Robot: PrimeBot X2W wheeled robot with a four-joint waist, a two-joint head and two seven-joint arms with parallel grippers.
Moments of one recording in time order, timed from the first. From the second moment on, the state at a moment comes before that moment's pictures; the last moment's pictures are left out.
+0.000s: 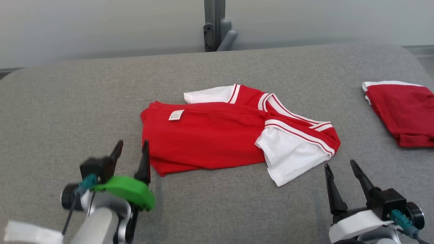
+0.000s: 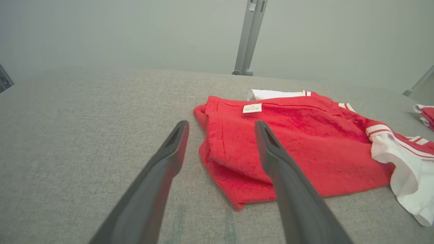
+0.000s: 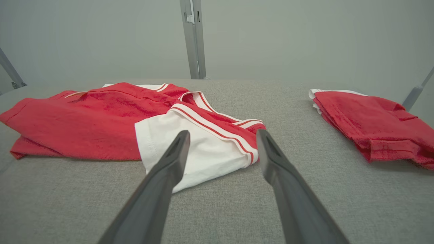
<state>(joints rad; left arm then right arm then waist) -0.21 0.23 -0.40 0.32 -0.52 0.12 -0.18 0.07 -0.05 -0.01 0.14 0.07 0.13 -0.26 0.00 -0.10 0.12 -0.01</state>
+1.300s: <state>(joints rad) -0.83 0.20 -0.45 0.92 -0.56 -0.02 0.04 -0.05 -0.05 -0.01 0.15 0.09 0.13 -0.26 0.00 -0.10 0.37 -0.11</state>
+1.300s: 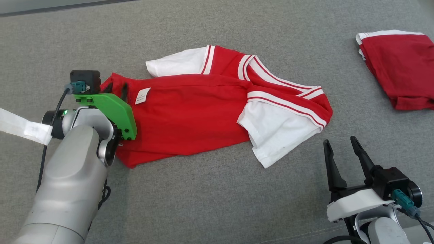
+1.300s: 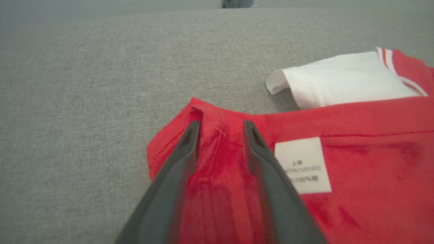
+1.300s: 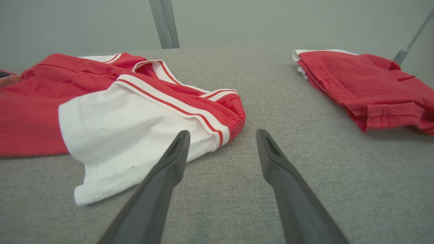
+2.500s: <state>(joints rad) 0.12 0.39 -0.42 -0.07 -0.90 0.05 0.18 0.08 -0.07 -0.05 0.19 0.09 0.13 -0.26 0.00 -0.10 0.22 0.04</state>
